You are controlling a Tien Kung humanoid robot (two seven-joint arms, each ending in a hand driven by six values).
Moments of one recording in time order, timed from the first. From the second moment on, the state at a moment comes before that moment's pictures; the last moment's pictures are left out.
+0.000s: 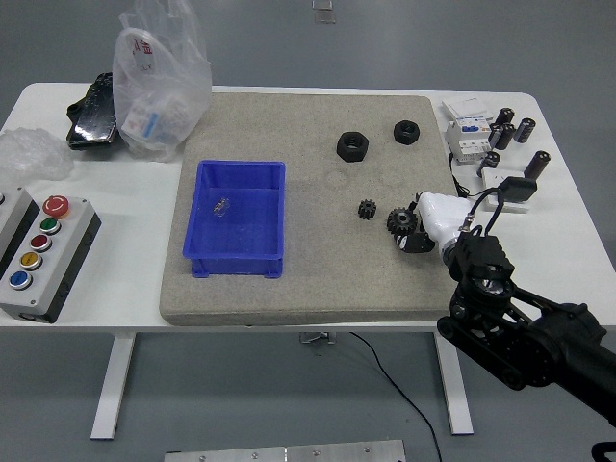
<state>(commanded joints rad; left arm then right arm) 0.00 0.10 -1.54 -0.18 1.29 0.11 0.17 0.54 -0.26 0.67 1.16 -2.06 -0.17 -0.60</state>
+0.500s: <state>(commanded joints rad) 0.00 0.10 -1.54 -0.18 1.29 0.11 0.17 0.66 -0.25 0.53 1.33 -2.07 -0.23 -0.57</state>
